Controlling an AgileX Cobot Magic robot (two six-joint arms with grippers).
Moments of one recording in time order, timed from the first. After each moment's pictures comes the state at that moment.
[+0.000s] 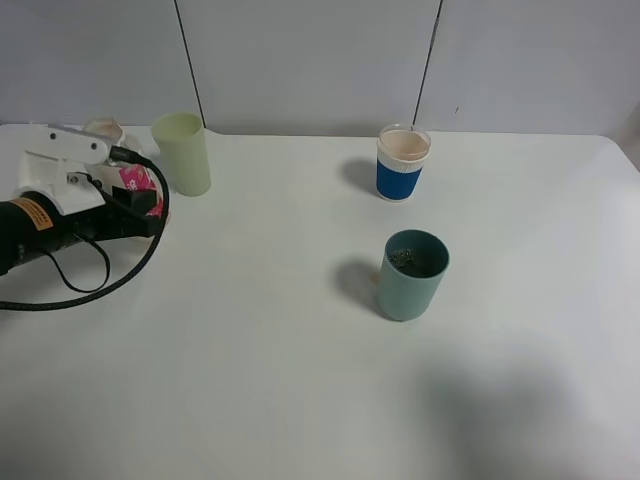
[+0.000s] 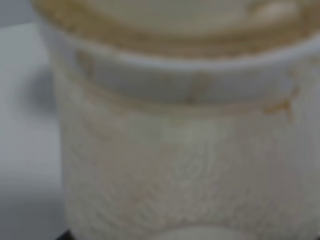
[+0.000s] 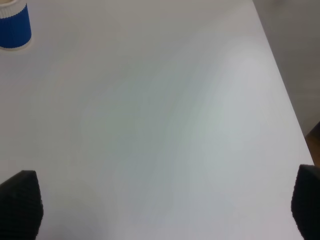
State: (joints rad) left arm -0.13 1.71 -0.38 0.24 -0.87 -0.14; right arm -0.02 0.00 -0.50 -0.04 1.06 0.01
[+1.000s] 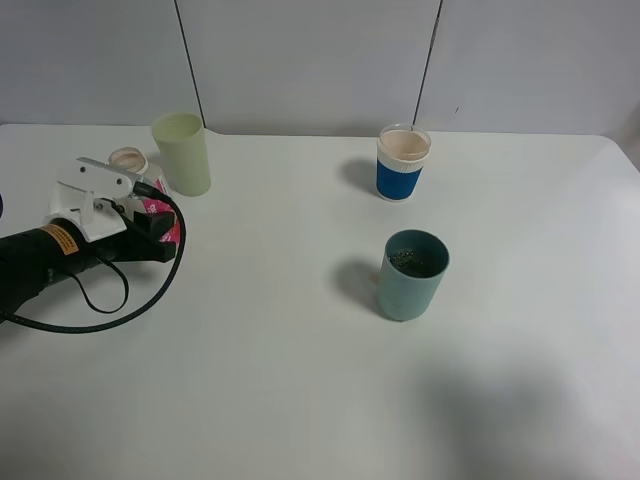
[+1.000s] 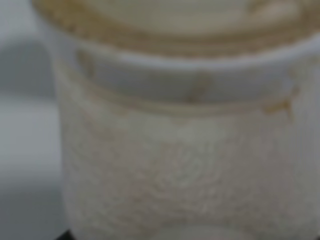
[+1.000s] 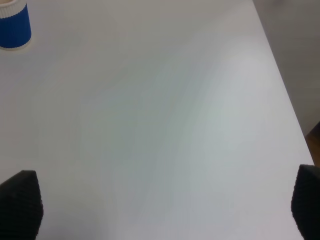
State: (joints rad) left arm -0.13 1.93 -0.38 0.26 -1.10 -0.07; right arm -0.02 0.00 -0.50 -0.04 1.06 0.01
